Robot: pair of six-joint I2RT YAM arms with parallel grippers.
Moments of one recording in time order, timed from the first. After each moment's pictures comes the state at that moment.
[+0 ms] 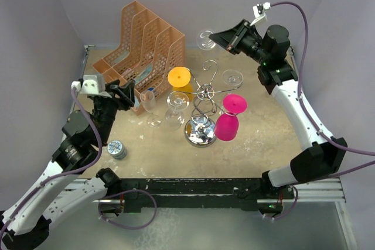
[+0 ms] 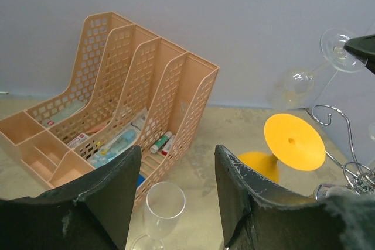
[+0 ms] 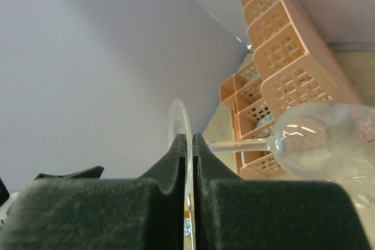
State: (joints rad) left arm -0.72 0.62 0.92 -0.10 -0.54 -0.15; right arm 0.28 1.45 1.49 0.05 -0.48 0.87
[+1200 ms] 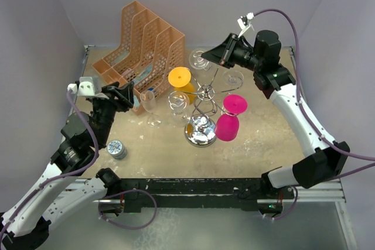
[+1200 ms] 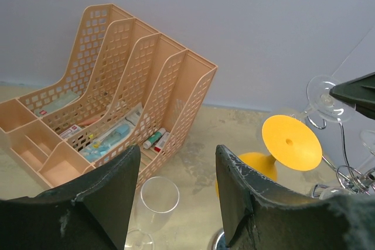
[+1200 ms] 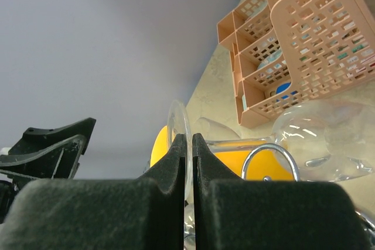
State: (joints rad) left arm -0.72 0.60 0.90 -0.13 -0.56 -0.23; right arm 0.35 1.42 1.49 -0.19 -0.54 0.78
